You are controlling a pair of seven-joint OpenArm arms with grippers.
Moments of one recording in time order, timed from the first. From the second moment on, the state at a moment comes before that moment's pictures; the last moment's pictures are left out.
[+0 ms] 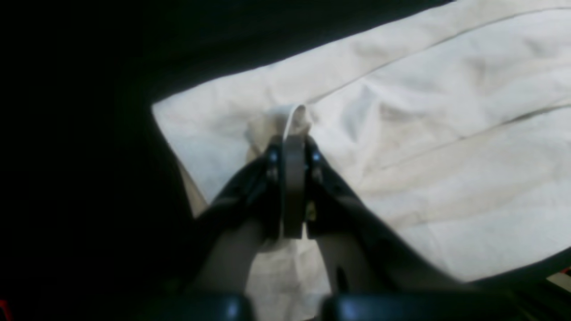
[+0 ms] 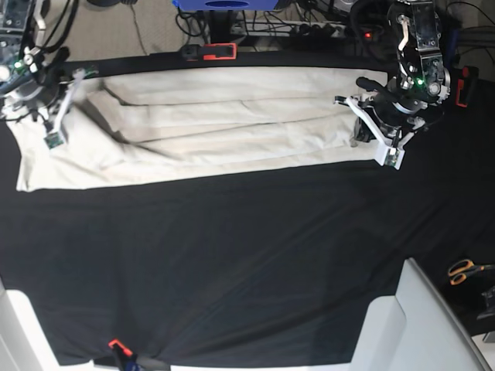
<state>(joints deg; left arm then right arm) 18.3 -9.6 -16.8 92.8 -7.9 -26.1 38.8 -23.8 7.3 19.6 105.6 -2.4 33.3 -54.7</state>
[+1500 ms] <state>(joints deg) 19.9 -10.5 -16.8 93.8 -7.9 -26.1 38.8 -15.5 5.2 19.1 97.8 -7.9 33.2 -50.9</state>
